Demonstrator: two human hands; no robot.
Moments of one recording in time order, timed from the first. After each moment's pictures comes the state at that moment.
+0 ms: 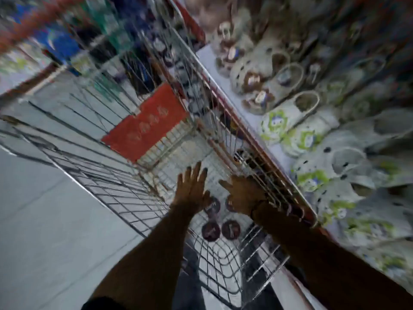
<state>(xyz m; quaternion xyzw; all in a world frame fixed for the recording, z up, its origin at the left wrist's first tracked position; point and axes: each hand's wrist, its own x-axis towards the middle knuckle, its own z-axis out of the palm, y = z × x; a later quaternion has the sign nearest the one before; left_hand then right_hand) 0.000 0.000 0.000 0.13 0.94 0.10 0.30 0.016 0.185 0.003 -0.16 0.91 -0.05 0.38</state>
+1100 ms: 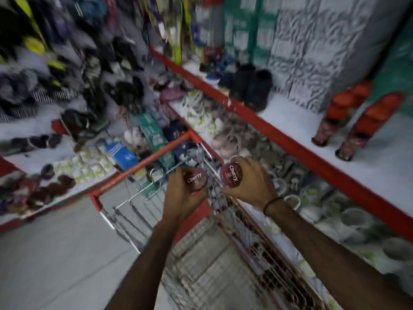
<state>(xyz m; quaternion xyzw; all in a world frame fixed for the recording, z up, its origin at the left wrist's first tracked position) -0.127 -0.061 0.290 0.07 0.88 0.46 -0.11 -0.124 0.159 0.322 -0.06 0.95 -0.29 -0.11</state>
